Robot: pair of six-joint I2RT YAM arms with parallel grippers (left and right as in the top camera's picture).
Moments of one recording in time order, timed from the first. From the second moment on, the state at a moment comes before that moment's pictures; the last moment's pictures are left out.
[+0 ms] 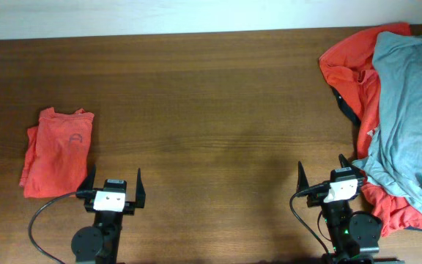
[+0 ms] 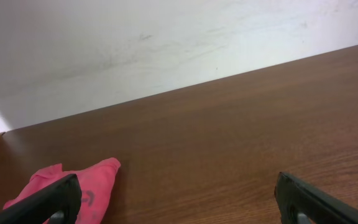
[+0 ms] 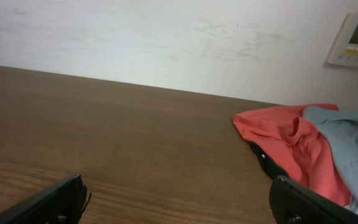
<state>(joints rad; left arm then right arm) 0.02 0.01 0.01 -0.07 0.07 0.22 0.00 0.01 0.01 -0.06 -0.11 -0.10</state>
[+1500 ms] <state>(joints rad) 0.02 0.67 0.77 -0.44 0.11 0.16 0.00 0.89 0.94 -0.77 -0.05 -0.05</state>
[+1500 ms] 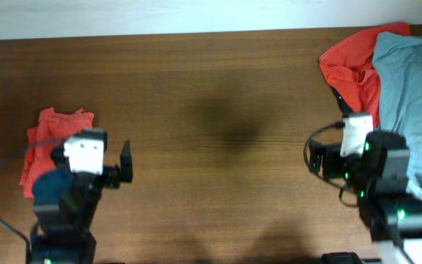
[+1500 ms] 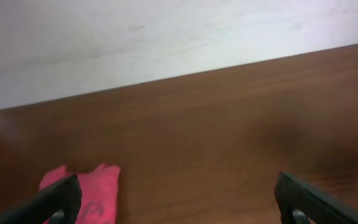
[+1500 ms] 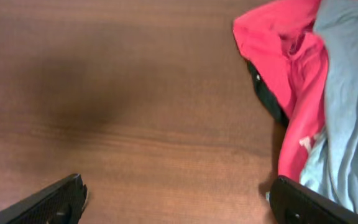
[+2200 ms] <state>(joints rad) 0.02 0.79 0.82 -0.45 0.18 0.16 -0.48 1.46 1.02 -0.88 0.23 0.23</state>
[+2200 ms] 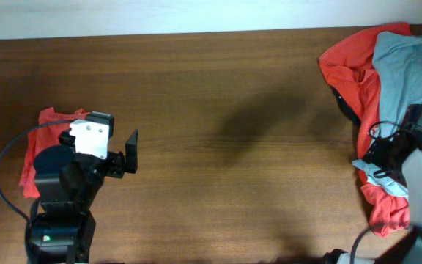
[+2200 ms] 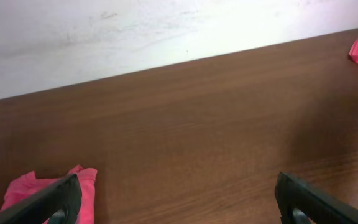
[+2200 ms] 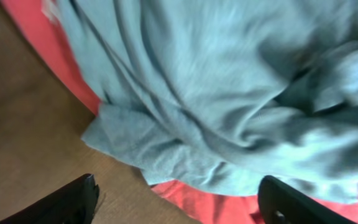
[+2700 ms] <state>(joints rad) 0.02 0.82 0.82 -0.45 0.18 0.16 -0.48 1.61 1.02 -0.79 0.12 0.24</state>
